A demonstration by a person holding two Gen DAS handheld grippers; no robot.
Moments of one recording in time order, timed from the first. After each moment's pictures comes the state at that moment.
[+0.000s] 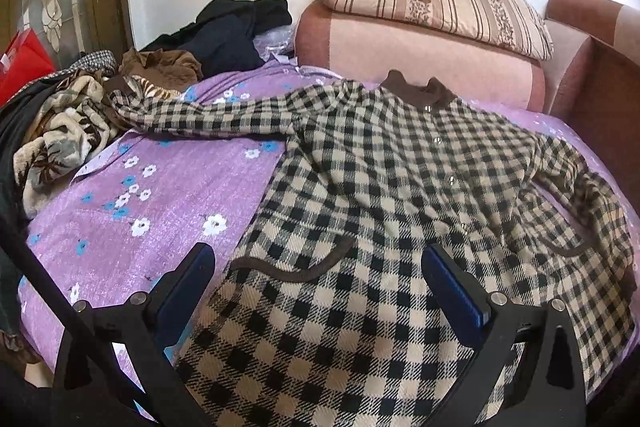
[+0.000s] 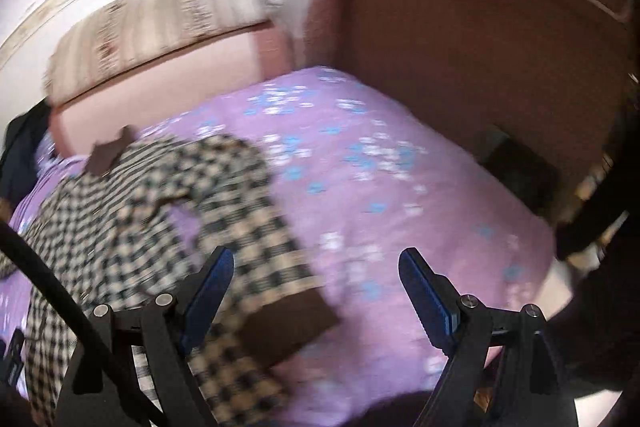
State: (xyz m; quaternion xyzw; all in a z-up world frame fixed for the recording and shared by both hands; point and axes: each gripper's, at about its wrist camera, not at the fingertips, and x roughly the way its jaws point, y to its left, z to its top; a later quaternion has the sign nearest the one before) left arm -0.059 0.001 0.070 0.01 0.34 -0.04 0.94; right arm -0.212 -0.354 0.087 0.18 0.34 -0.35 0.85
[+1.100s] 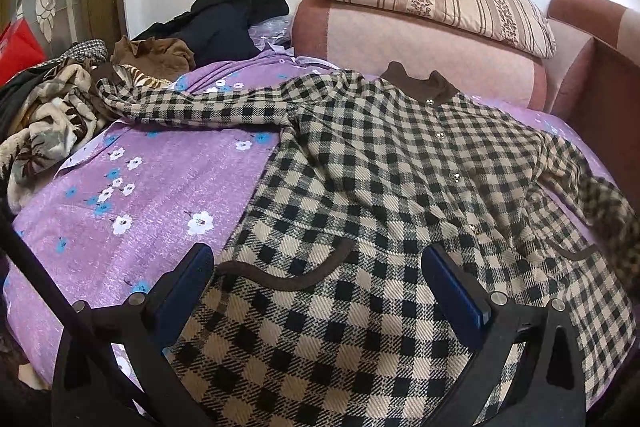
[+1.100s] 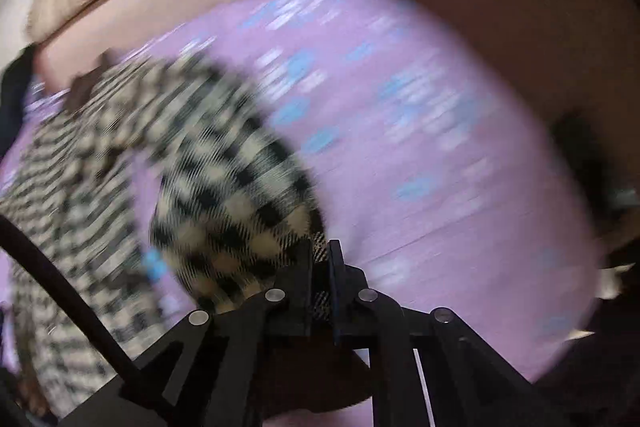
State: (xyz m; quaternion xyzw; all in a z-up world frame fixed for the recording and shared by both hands) left arm -0.042 0.003 0.054 0.00 0.35 -0.05 0.93; right arm -0.146 -0.427 0.026 0.17 0.48 -0.29 0.81
